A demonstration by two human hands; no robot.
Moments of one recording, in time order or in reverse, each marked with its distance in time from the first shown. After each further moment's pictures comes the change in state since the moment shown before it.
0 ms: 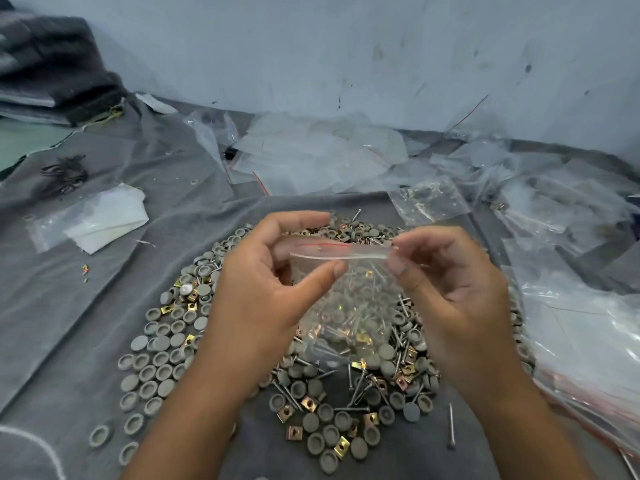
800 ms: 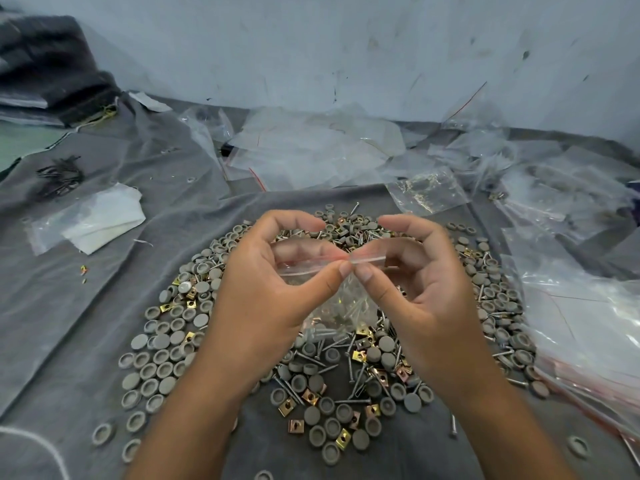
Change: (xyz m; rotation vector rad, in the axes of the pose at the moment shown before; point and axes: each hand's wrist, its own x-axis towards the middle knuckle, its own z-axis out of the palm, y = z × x) left_hand 0.001 -0.002 0.004 -0.115 -0.036 -0.068; right_hand -0.008 0.000 0.021 0.193 -0.044 0.152
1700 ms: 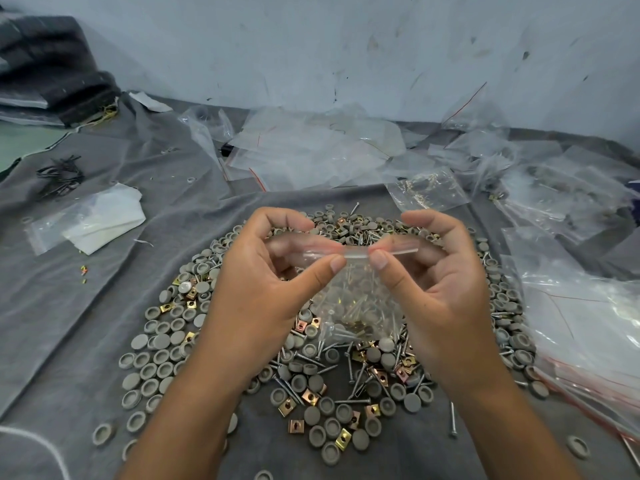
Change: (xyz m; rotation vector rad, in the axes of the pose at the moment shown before) left_hand 0.004 -0.002 -0.004 0.030 0.014 -0.024; right_hand 0.004 -0.006 -0.002 0.169 0.111 0.044
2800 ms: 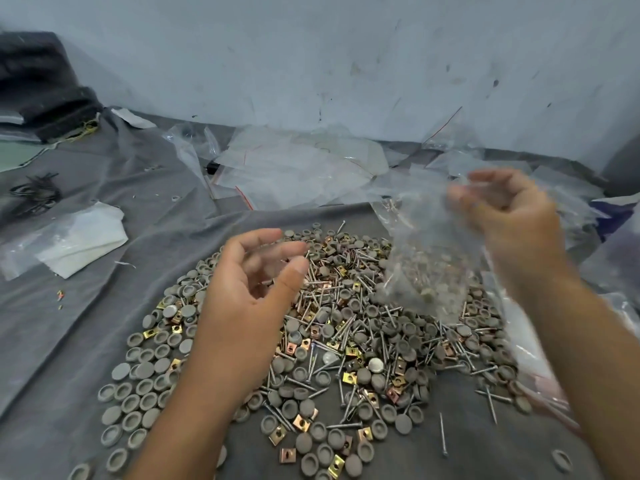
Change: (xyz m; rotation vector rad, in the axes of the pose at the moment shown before) left_hand 0.000 -0.005 -0.004 0.048 0.084 -0.037; right_hand 0.086 -0.028 -0.085 -0.272 0.234 0.039
